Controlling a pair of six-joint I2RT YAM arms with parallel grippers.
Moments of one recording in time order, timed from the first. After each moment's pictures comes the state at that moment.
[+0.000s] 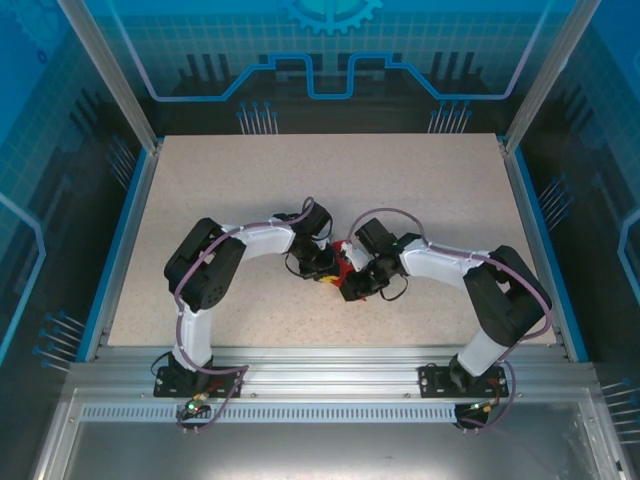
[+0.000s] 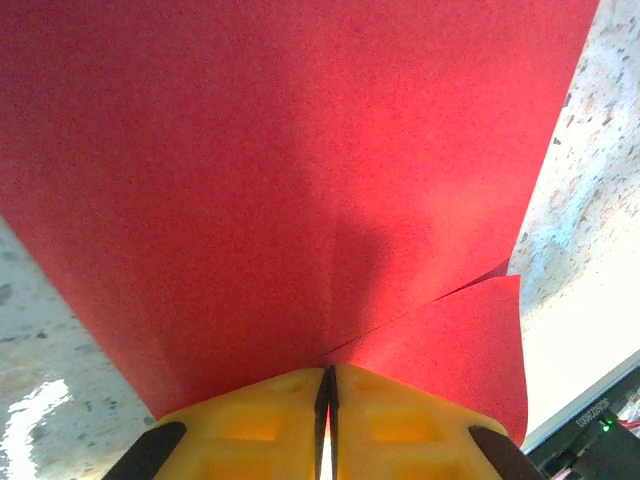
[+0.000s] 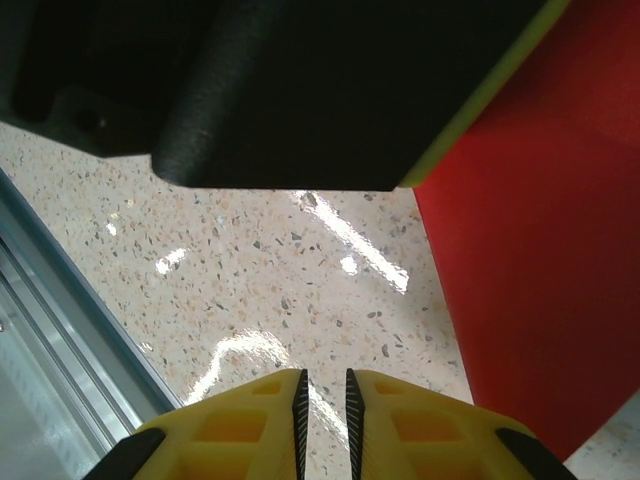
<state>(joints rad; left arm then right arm) -0.60 2.00 1.23 -0.53 0.51 -0.75 0.63 1.64 0.90 -0.53 -0.52 0.21</state>
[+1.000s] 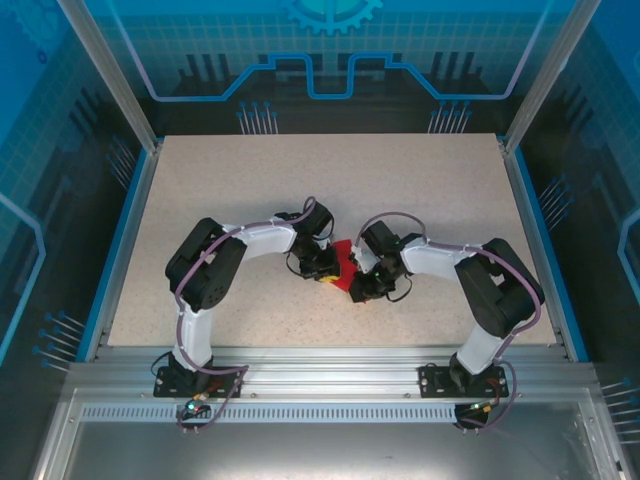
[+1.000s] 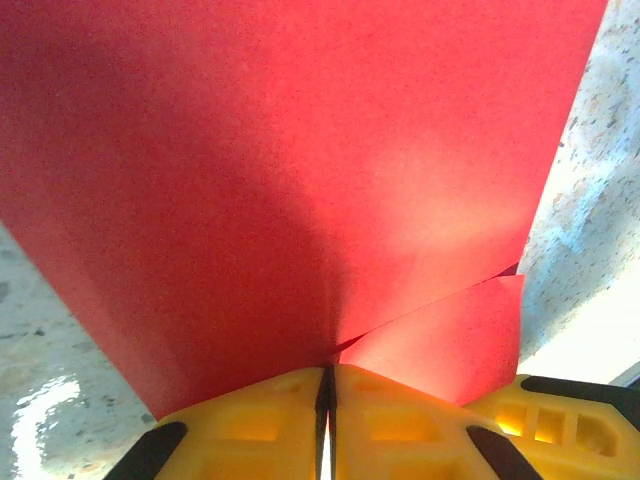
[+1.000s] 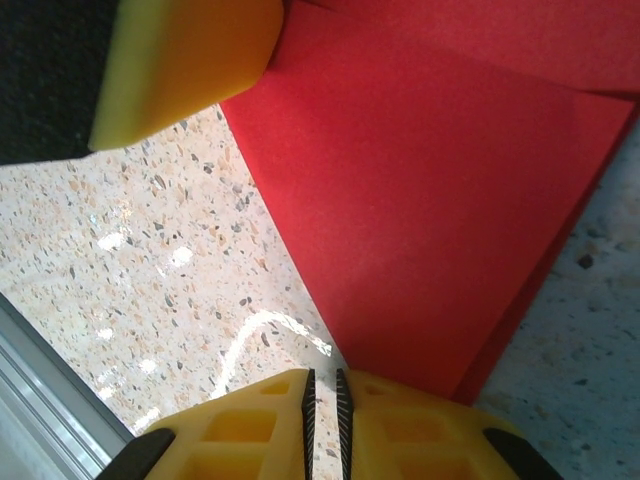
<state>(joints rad) -0.60 2.00 1.25 -0.55 0.50 -0.75 0.57 1.70 0.87 -0.55 -0.49 0.25</state>
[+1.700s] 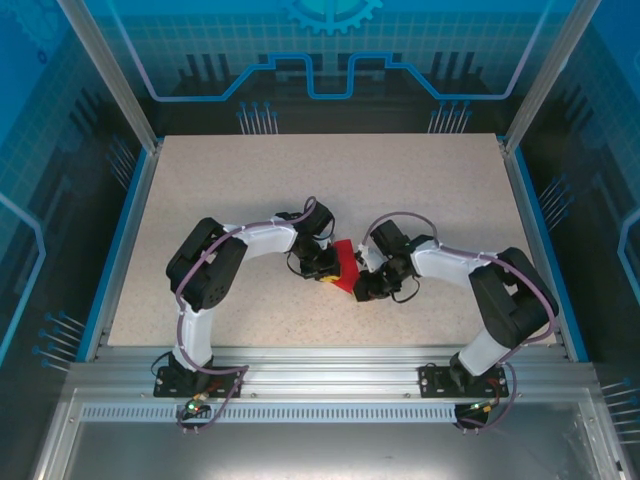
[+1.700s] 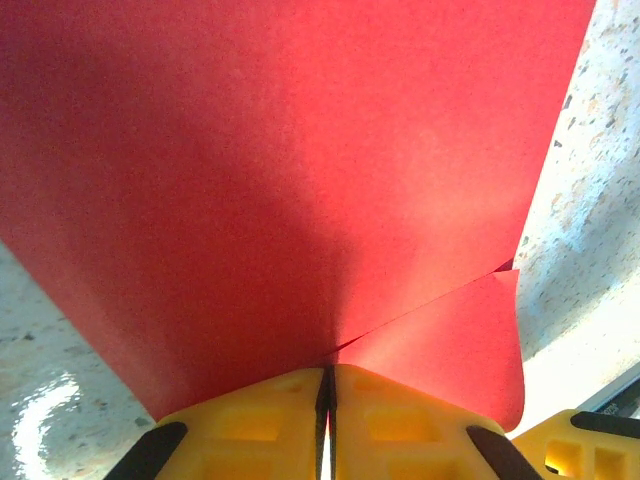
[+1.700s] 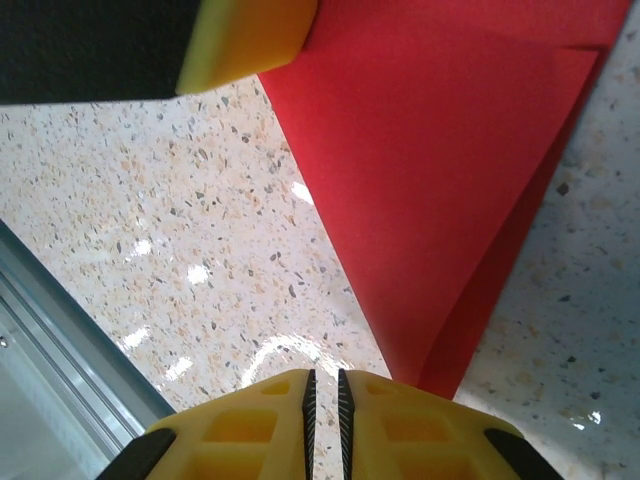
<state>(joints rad) -0.60 2.01 1.25 -0.55 0.49 -0.74 0.54 1.61 0.83 -0.55 -0.54 0.26</state>
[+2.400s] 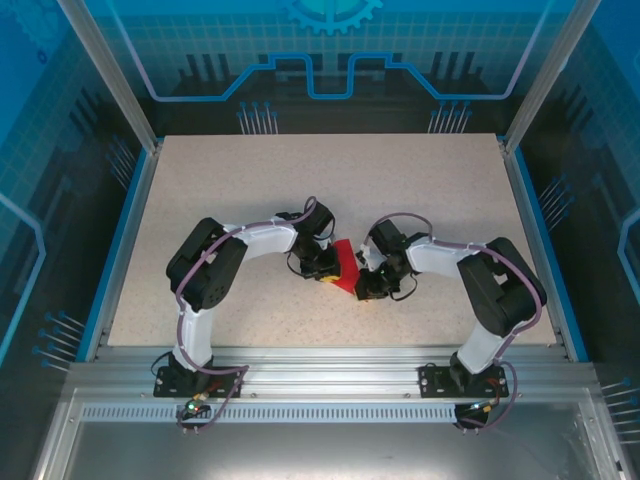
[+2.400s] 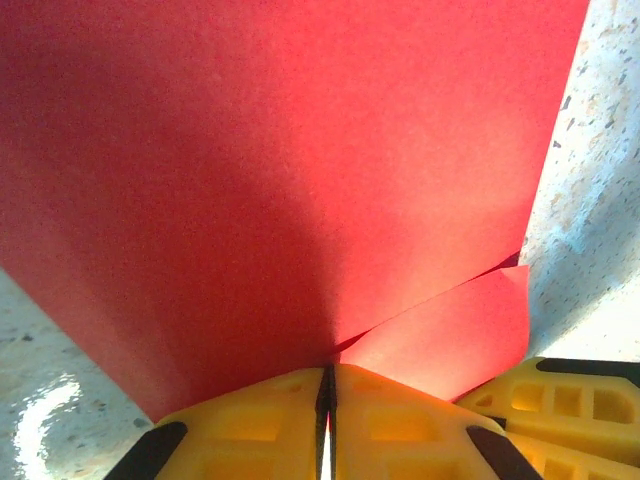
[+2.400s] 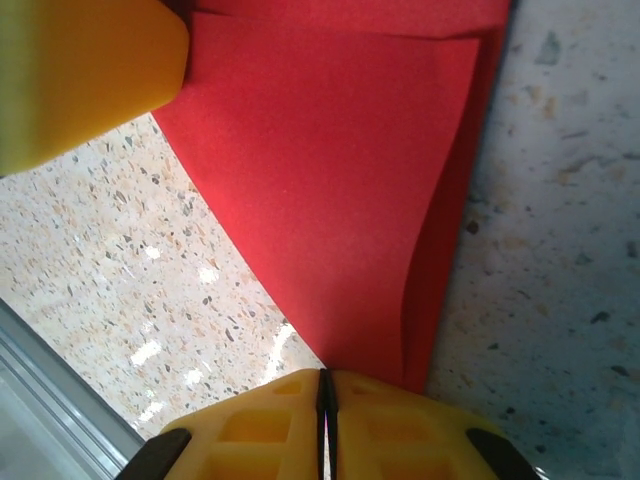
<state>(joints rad) -0.61 2.01 1.25 -0.55 0.49 -0.74 0.51 1.70 0.84 -0.54 -0.53 0.32</state>
